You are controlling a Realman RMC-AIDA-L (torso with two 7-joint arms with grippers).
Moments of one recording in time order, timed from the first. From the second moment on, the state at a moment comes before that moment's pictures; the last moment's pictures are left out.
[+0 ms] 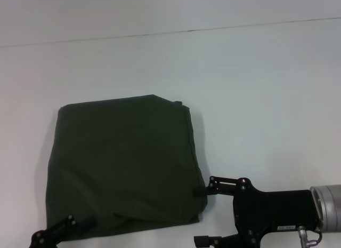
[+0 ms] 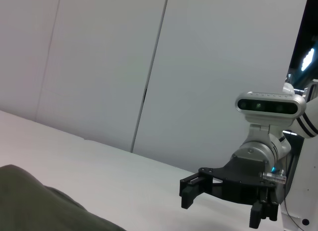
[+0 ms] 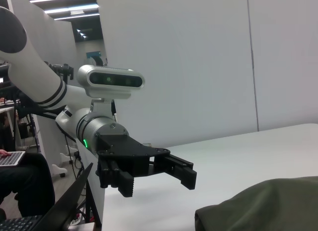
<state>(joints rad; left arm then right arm) -0.17 -2.18 0.45 0.57 2.17 1.94 -0.88 0.32 2.09 -1.01 -0.49 -1.79 -1.71 0.91</state>
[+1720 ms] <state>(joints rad) -0.16 -2.18 0.45 0.57 2.17 1.93 -0.89 0.32 2.09 -1.01 -0.49 -1.79 -1.71 0.91</state>
